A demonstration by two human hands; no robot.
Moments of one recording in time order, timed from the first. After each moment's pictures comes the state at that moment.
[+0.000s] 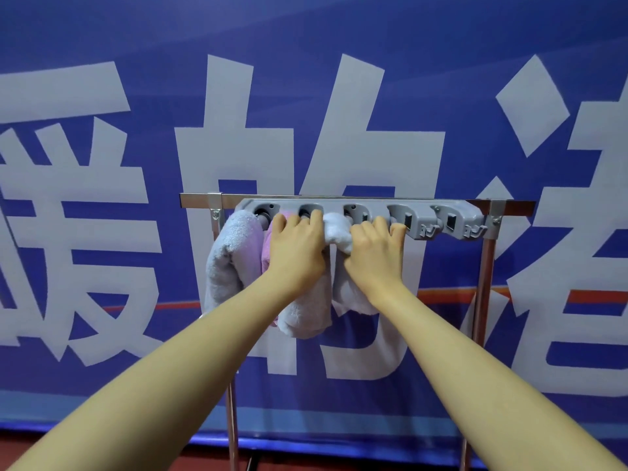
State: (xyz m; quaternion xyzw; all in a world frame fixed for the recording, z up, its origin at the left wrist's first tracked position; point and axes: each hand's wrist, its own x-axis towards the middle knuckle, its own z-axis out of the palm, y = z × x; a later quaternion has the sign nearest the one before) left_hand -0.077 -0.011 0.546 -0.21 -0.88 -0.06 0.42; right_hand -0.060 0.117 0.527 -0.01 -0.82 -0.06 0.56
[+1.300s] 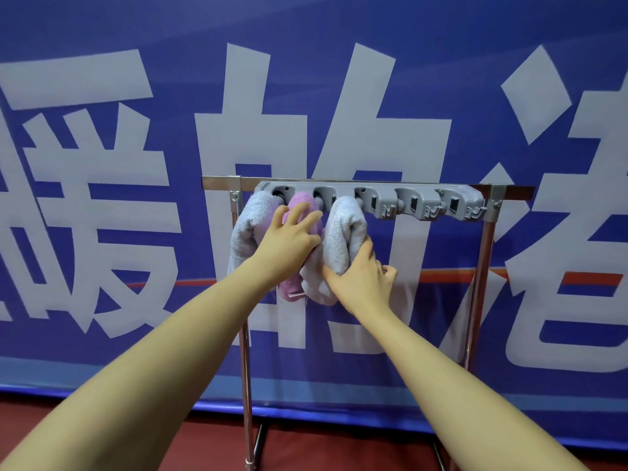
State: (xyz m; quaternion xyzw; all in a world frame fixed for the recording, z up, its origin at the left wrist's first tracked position) left_hand -0.052 -0.071 0.532 -0.37 -0.82 0.11 0.42; right_hand -0.018 0.071 0.474 -0.11 -0.90 0.25 0.33
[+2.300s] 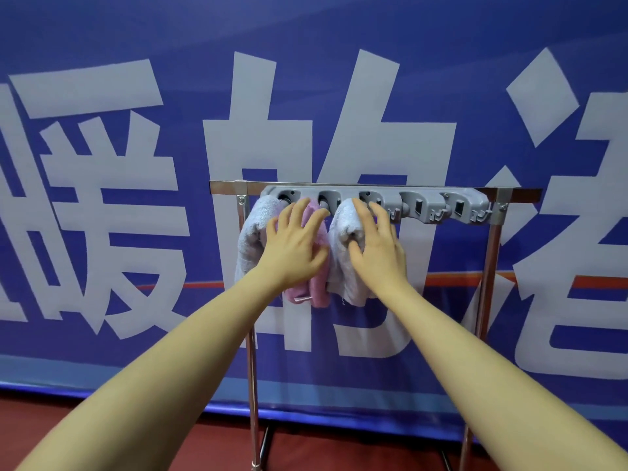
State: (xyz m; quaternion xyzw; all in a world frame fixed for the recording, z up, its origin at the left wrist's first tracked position) left_hand -0.043 -0.067 0.528 -0.26 -0.89 -0.11 0.36; right_hand -0.017 0.093 0.514 0.03 -0.88 0.22 0.42
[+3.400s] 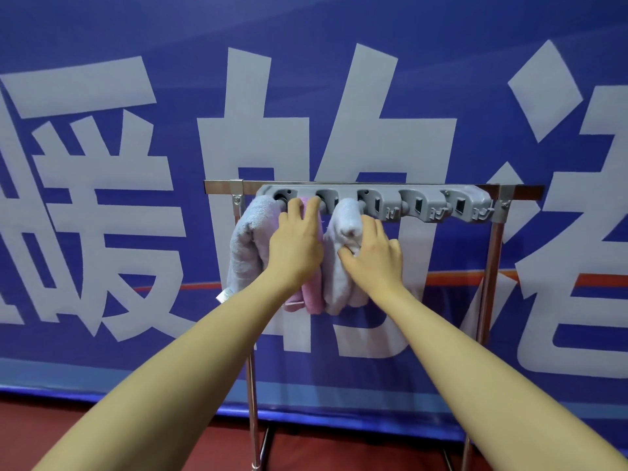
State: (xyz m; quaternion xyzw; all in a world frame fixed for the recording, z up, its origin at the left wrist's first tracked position) left_hand -0.039 -0.043 0.535 -0.19 -0.89 -0.20 0.35; right_hand -0.030 0.094 0.505 0.00 -0.90 0.18 0.40
